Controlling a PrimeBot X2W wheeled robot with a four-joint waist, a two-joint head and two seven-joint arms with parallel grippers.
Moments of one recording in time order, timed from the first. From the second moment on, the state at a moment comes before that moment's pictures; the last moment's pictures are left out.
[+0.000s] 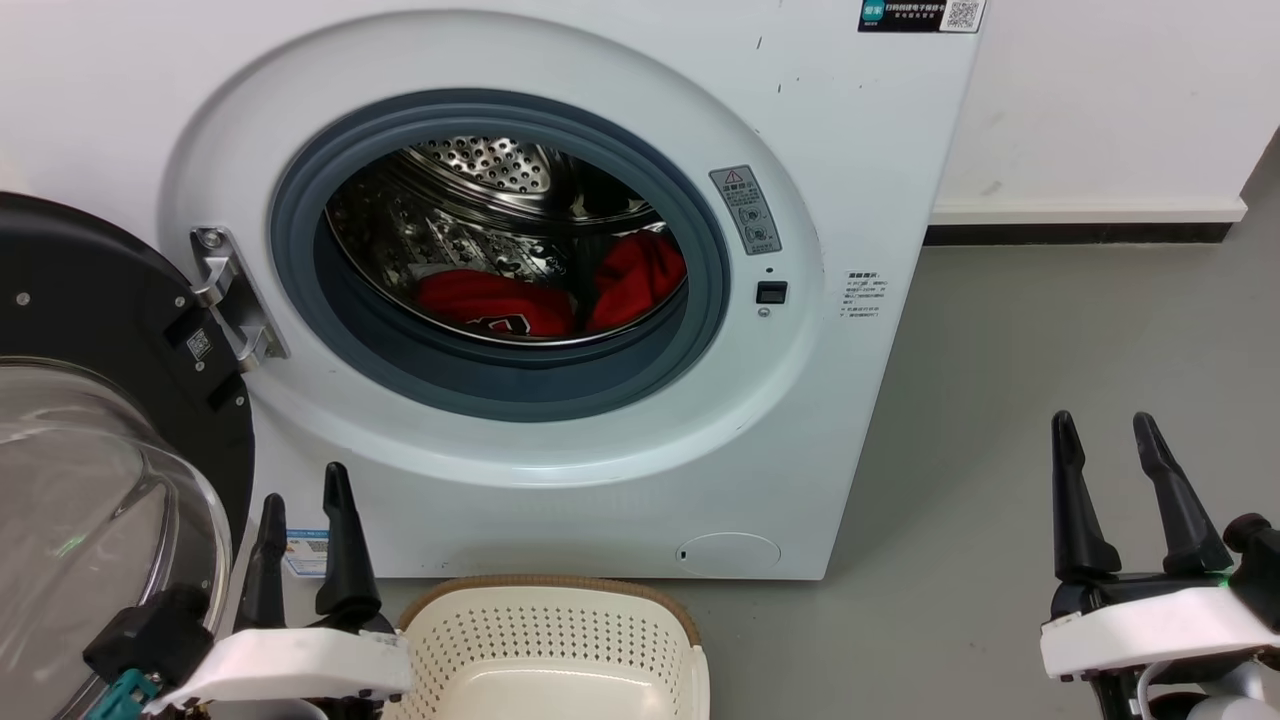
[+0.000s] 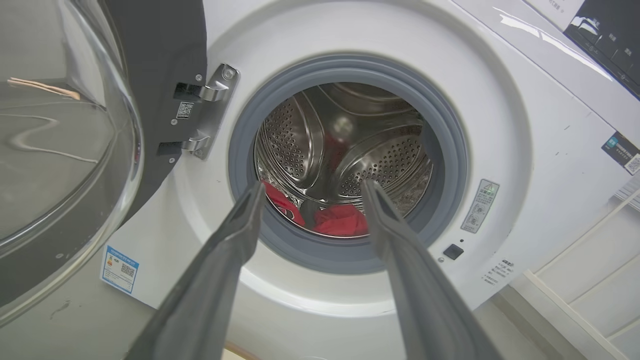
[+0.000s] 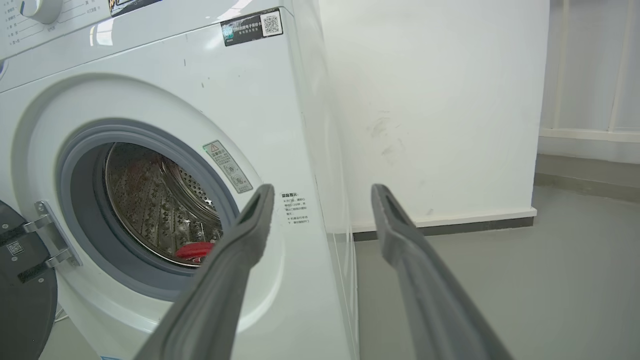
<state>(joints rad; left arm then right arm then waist) 0.06 0.05 0.02 -0.09 -0.60 0.09 -0.14 0.01 -0.05 -0.07 -0.06 0.24 0.13 -0.14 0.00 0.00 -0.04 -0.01</state>
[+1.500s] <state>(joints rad) 0.12 0.11 -0.20 -0.07 -0.11 0.18 -0.24 0.09 -0.05 -0.02 -0.02 -0.13 0.13 -0.24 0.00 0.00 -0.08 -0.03</state>
